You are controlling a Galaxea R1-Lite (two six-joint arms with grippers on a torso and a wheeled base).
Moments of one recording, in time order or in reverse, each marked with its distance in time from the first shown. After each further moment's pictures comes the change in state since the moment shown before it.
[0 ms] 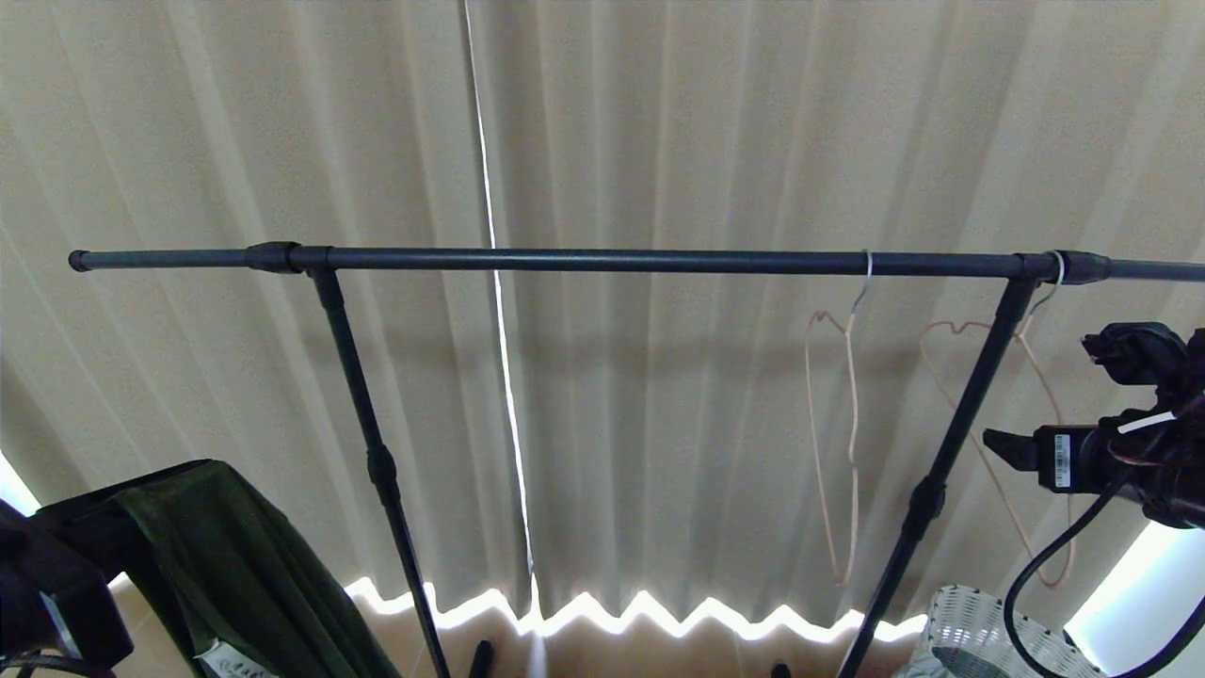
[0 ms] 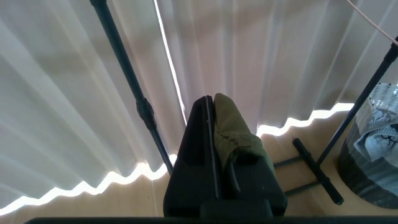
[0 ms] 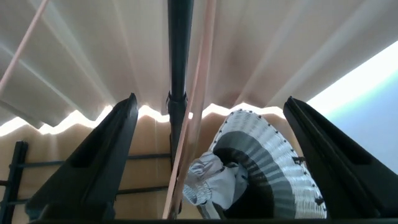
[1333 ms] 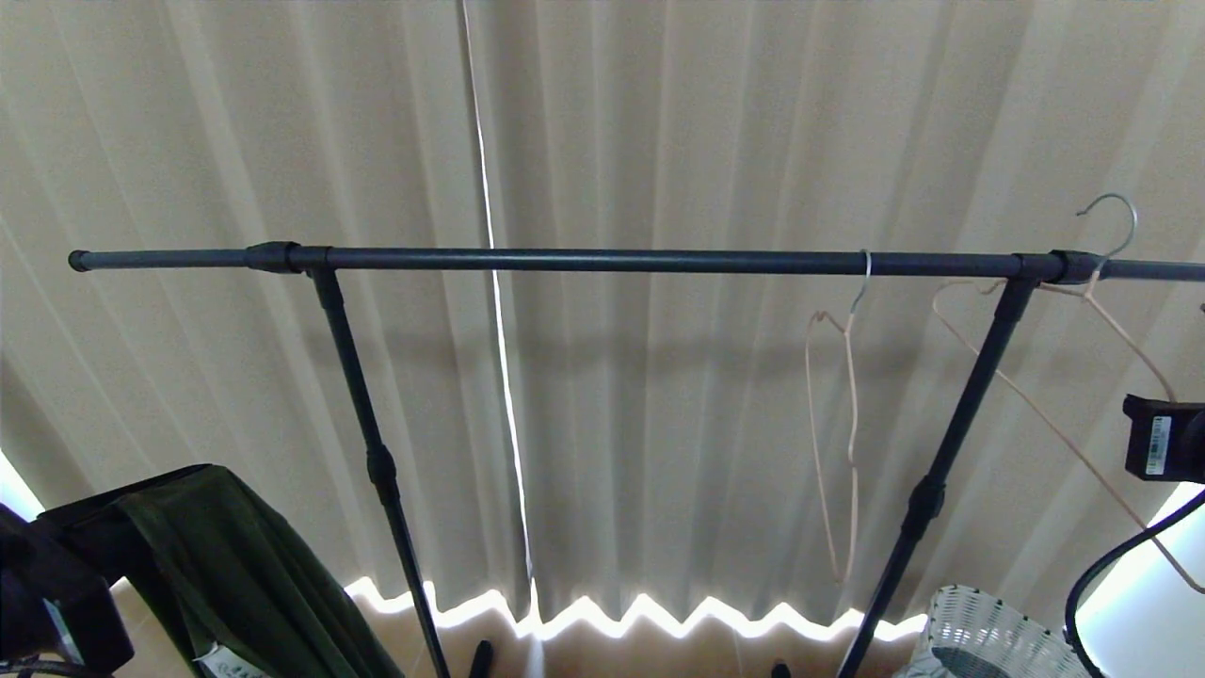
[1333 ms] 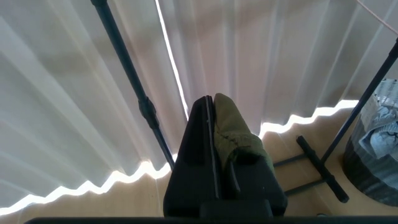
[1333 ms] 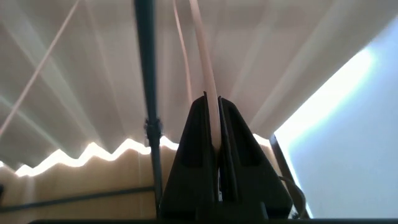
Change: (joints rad) left arm 0.004 -0.003 0.009 0.000 0.001 0.020; right arm -0.037 -0.223 0.048 -0.013 -0.054 -0.056
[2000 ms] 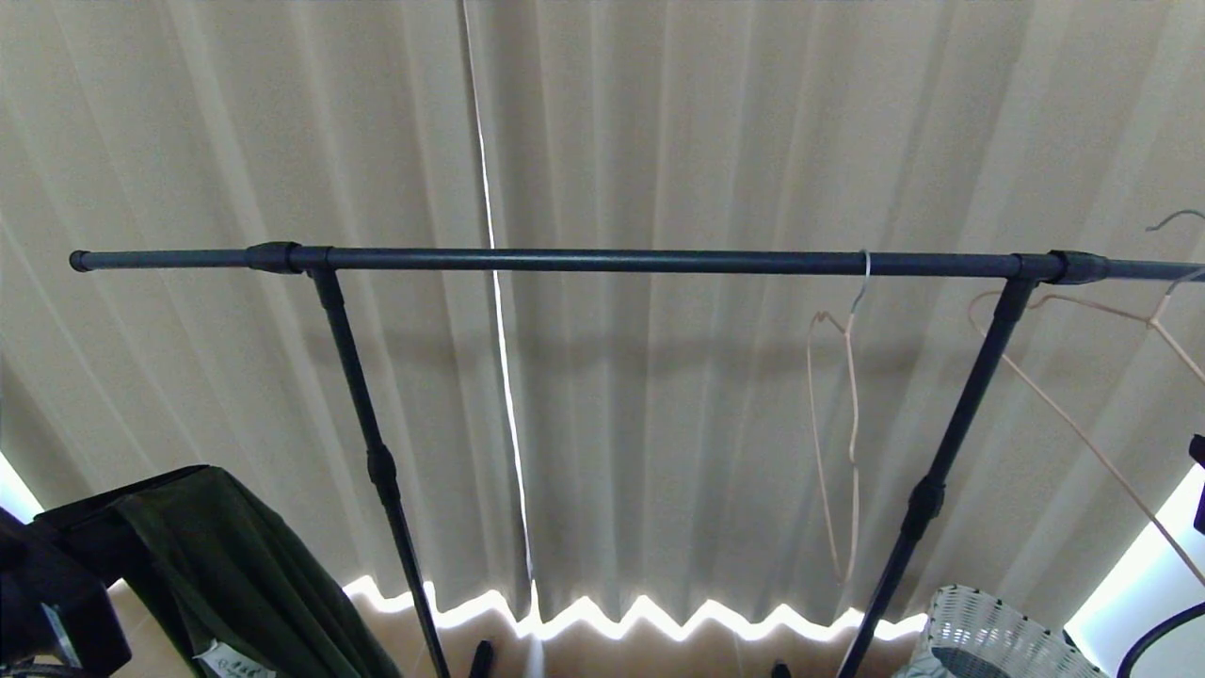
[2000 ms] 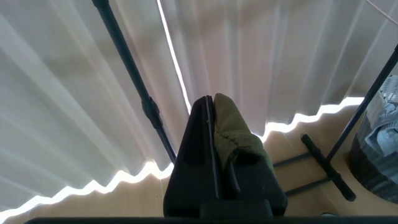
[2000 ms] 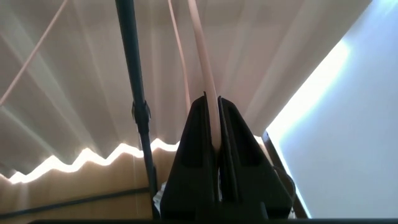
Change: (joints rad) left arm 0.003 -0.004 0.003 0.000 0.000 0.024; right arm -0.031 -0.186 0.132 0.011 0.002 -0.003
